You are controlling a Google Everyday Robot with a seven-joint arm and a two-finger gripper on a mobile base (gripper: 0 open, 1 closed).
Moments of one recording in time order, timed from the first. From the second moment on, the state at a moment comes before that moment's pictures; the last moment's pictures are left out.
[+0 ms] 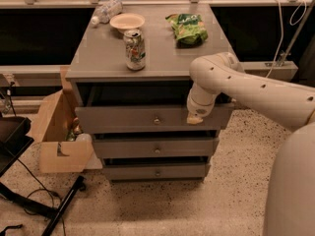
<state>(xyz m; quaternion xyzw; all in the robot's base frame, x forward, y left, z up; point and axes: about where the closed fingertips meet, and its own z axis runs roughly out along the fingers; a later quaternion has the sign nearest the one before) 0.649 -0.127 0.639 -0.68 0.72 -0.01 0.09</state>
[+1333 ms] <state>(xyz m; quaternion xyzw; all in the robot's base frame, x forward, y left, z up) 0.649 -0.127 0.639 -0.68 0.72 -0.01 0.09</state>
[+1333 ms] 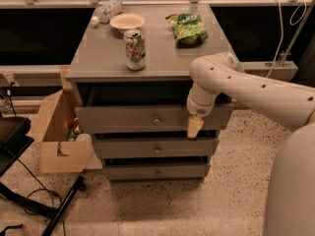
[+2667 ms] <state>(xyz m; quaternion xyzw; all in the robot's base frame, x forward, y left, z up) 0.649 -0.127 0.641 -0.69 0.72 -0.01 0.08</state>
